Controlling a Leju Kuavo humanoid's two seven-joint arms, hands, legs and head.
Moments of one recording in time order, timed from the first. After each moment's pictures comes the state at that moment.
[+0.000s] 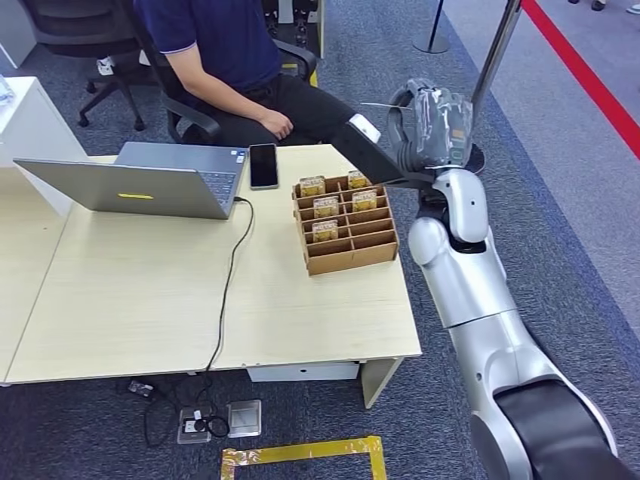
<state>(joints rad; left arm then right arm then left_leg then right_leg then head) -0.16 -0.16 0.67 -0.20 -1.50 0.11 0.15 -0.79 0.11 0.20 -1.09 1.12 -0.33 0.17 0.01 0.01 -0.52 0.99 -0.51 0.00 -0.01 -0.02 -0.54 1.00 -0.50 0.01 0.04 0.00</state>
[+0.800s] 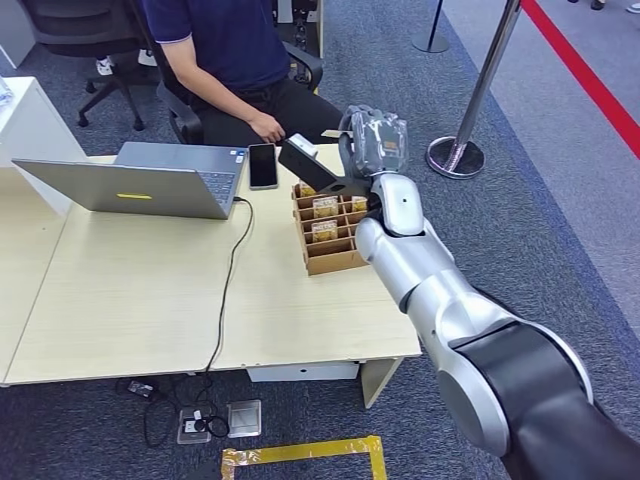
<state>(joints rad) -0.18 -0.16 0.63 -0.20 -1.52 0.09 0.19 -1.03 0.25 0.23 -0.42 1.21 -0.55 0.20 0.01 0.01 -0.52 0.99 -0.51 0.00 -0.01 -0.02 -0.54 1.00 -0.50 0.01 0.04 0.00</state>
